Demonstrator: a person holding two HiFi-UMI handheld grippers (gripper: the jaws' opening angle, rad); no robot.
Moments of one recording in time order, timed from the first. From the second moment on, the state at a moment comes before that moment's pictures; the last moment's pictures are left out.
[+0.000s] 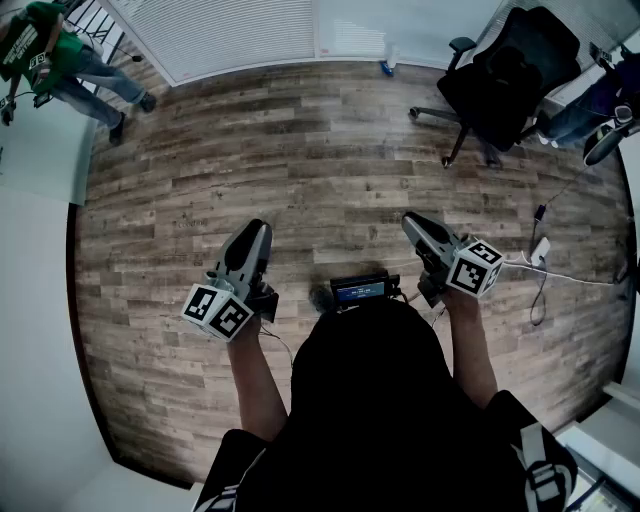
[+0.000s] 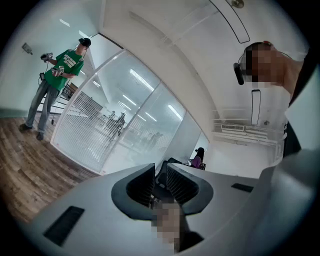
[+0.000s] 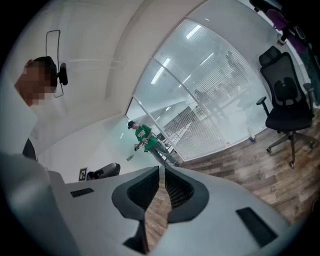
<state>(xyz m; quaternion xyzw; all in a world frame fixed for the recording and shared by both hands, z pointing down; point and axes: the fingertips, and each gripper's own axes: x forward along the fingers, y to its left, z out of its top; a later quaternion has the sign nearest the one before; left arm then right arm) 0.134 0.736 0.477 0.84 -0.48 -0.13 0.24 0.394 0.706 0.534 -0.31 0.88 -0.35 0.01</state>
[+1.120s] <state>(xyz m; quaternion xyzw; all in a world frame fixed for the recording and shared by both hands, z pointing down) 0.040 0.713 0.488 0.82 -0.50 -0.15 0.23 0.312 0.649 0.556 -0.32 0.87 -0.36 -0.01</state>
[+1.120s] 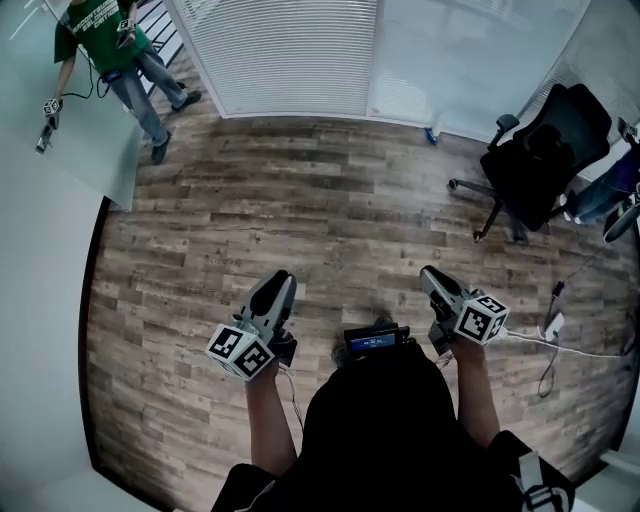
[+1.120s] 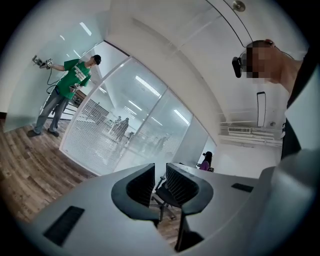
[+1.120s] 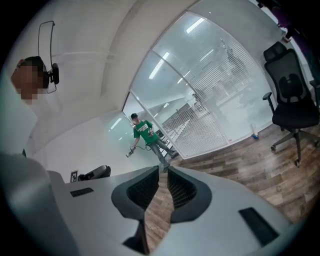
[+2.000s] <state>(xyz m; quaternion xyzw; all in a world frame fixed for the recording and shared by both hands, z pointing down) 0.009 0.525 0.487 0.79 -0.56 -0.11 0.20 0.264 0.406 0.579 -0.26 0.89 -0.37 0.00</state>
